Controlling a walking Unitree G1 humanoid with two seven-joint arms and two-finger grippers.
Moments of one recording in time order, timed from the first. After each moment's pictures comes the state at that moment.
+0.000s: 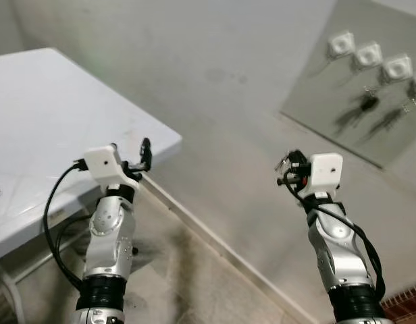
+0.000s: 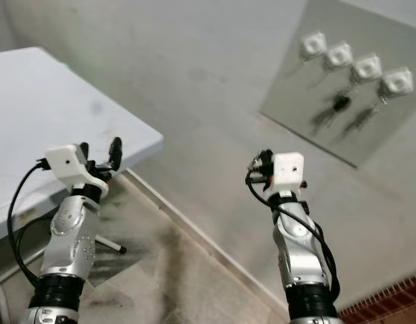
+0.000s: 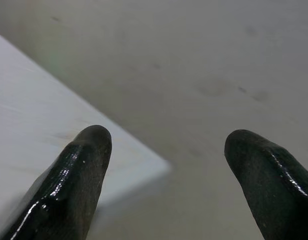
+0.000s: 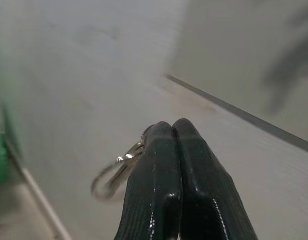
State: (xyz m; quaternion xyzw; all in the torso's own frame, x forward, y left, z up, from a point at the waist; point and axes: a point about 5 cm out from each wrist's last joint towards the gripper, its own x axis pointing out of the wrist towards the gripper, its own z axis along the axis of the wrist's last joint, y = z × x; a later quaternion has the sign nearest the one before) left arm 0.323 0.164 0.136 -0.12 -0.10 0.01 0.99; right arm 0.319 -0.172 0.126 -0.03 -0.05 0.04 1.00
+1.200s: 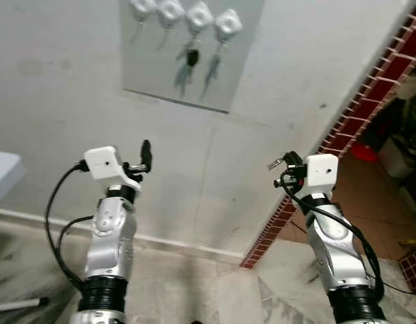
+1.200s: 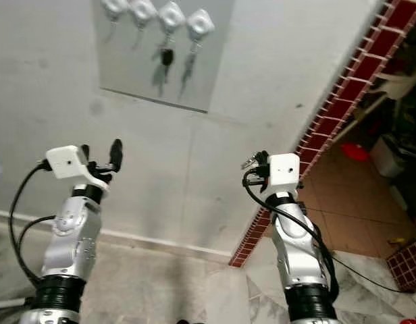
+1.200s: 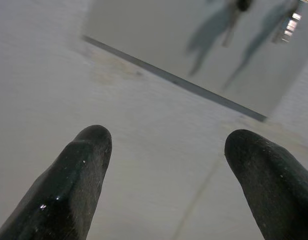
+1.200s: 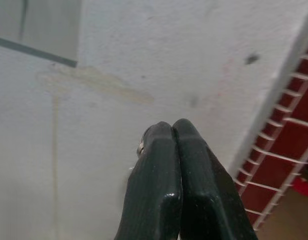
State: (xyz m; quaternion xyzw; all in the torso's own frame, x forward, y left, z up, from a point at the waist) left arm 0.321 0.149 0.127 -0.12 -0.06 -0.01 0.99; right arm 0.317 -0.177 0.123 -0.03 -0.05 0.04 1.00
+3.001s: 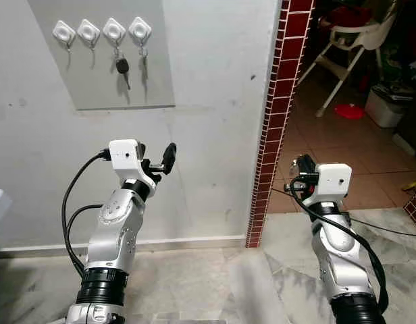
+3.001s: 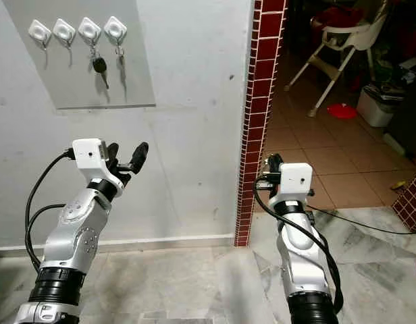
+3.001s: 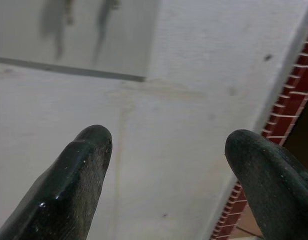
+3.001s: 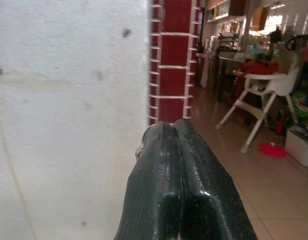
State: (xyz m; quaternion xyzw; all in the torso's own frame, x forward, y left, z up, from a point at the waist) left arm 0.329 0.142 0.135 -0.12 -0.01 -0.10 0.99; right arm 0.306 -0.190 0.114 -0.04 -0.08 0.01 1.00
